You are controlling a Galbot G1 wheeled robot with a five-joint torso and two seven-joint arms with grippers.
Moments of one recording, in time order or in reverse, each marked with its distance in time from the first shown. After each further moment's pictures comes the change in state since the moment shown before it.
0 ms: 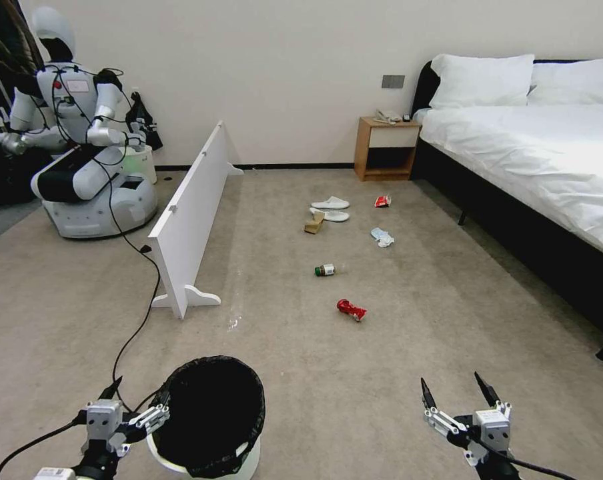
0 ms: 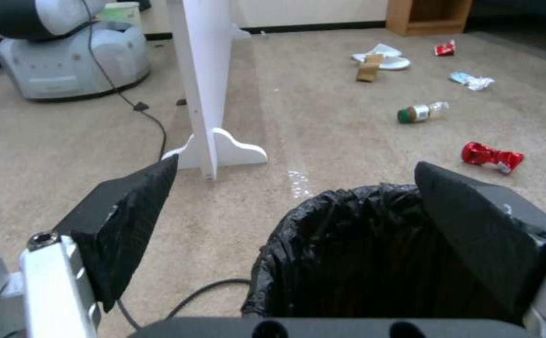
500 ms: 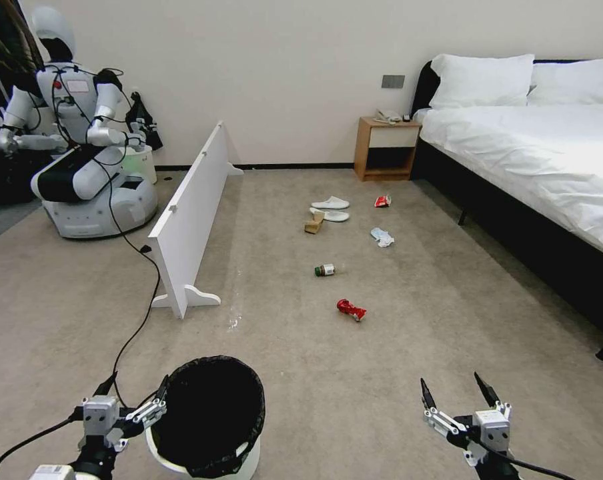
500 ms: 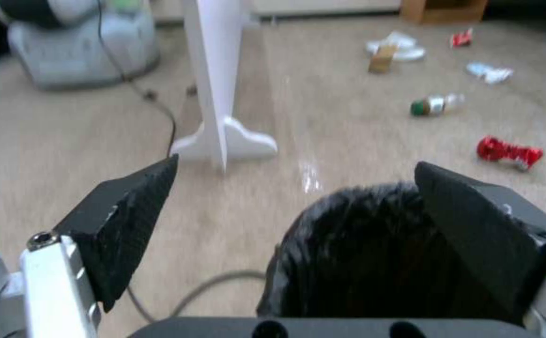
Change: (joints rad) left arm -0.041 0.026 -0.002 -0.004 -0.031 0.109 -0.046; right arm 0.001 -0.002 0.000 -0.005 0.001 0.003 0.000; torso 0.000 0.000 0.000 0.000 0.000
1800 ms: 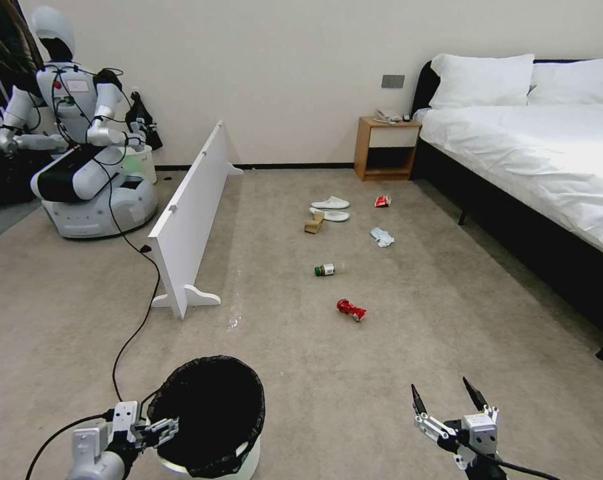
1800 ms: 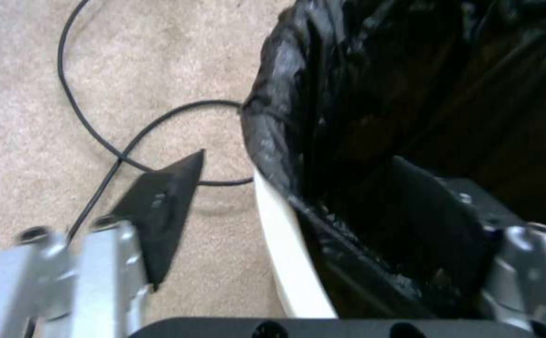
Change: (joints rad) left arm -0.164 0.068 0.077 0.165 -0.097 0.432 -0.054; right arm 0.011 -0.016 -0.034 -0.037 -0.003 -0.002 0.001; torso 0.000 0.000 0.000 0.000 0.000
